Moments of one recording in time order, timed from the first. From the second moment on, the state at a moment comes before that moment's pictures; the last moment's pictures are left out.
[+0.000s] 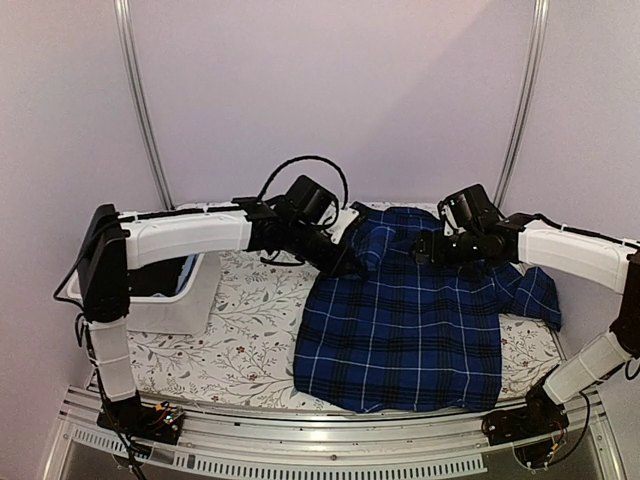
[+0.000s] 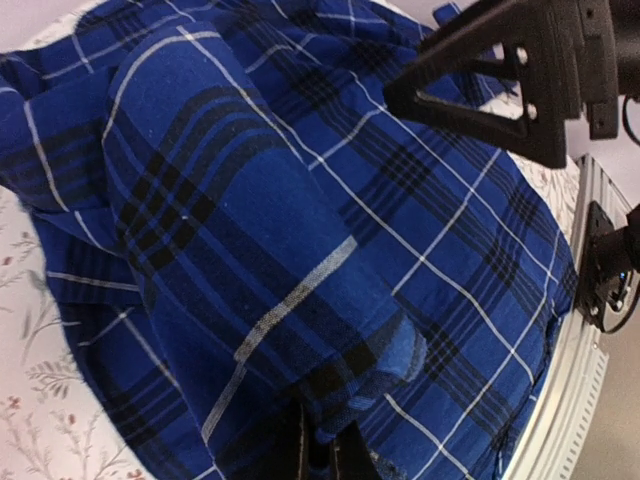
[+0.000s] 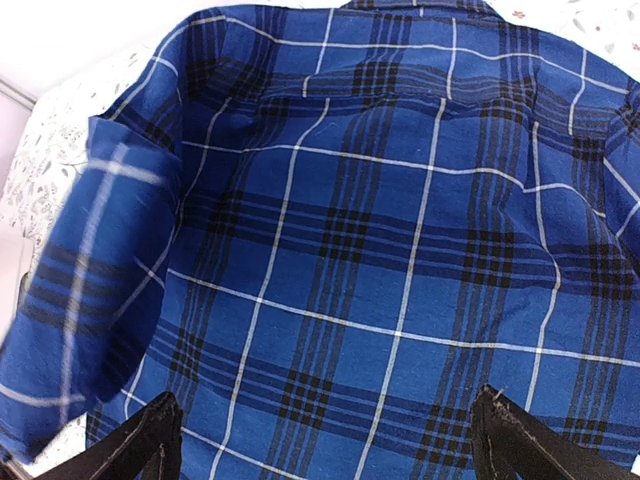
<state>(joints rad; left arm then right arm) -0.88 1.92 1.59 -0.43 0.22 -0.14 0.53 1.45 1.05 -0.41 0.08 0.50</state>
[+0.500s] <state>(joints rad) -0.91 1.99 1.59 -0.38 0.26 -0.22 0.55 1.43 0.99 -0.40 0.07 0.52</state>
